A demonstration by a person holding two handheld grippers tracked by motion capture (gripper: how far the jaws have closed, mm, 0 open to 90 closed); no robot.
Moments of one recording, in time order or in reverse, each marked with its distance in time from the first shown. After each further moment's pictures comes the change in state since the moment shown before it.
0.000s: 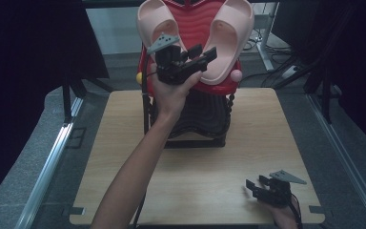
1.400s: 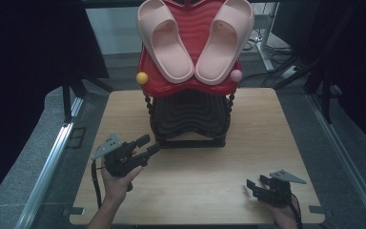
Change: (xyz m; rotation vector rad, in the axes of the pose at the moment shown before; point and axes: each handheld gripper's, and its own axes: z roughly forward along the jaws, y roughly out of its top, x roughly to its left) left arm 0.059 -0.189 -0.168 0.168 0.038 -0.037; right arm -0.001 0.001 0.000 0.007 -0.018 0.001
